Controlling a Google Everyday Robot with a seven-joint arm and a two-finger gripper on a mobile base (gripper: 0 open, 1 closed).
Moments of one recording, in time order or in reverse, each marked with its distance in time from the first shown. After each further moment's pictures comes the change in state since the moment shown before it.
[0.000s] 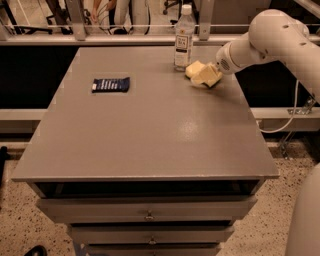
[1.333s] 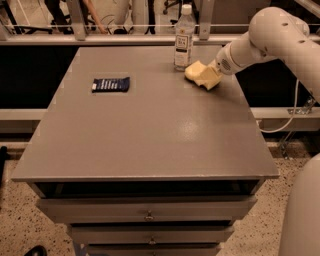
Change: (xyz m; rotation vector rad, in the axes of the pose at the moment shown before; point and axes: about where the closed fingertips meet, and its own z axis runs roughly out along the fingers) arm 0.009 0.000 0.000 -0.023 0.045 0.009
